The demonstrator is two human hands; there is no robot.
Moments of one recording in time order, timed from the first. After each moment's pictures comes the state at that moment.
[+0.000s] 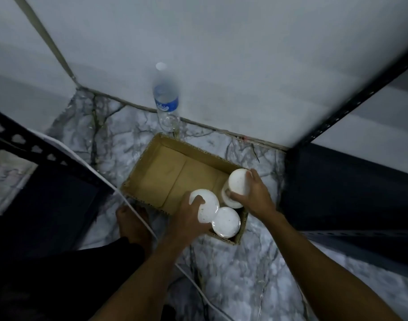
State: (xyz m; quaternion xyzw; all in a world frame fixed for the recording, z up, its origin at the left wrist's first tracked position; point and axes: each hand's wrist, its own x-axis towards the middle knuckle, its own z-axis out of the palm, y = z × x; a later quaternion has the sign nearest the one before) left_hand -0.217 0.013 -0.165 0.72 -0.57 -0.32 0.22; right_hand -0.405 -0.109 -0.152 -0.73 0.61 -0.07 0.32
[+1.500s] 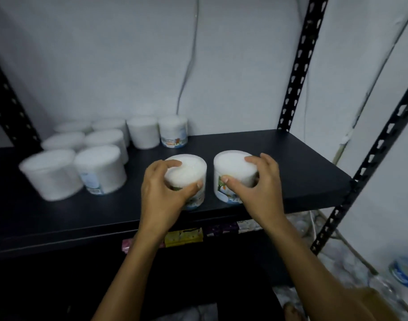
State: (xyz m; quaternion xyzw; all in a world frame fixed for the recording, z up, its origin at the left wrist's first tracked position) left_hand 0.031 0.410 0.194 0.81 -0.10 0.24 0.53; right_hand 0.004 0.211 0.188 -0.83 0.04 -0.32 0.46
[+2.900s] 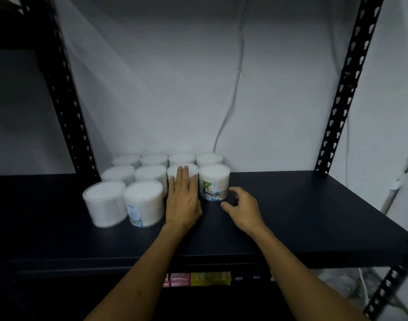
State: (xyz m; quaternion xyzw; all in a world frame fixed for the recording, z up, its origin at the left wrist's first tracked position) left_hand 0.132 0.450 0.192 0.94 -0.12 0.31 0.09; right_hand 0.113 0.277 0.189 -0.88 -0.03 -0.16 0.44
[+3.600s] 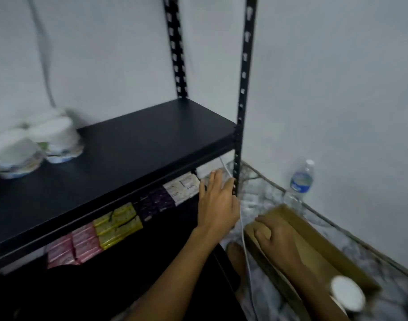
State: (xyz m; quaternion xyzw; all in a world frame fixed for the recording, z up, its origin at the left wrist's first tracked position) left_hand -0.082 0.168 0.096 0.87 -0.42 0.08 0.24; right_hand -0.210 0.058 0.013 -0.86 0.27 -0.25 0.35
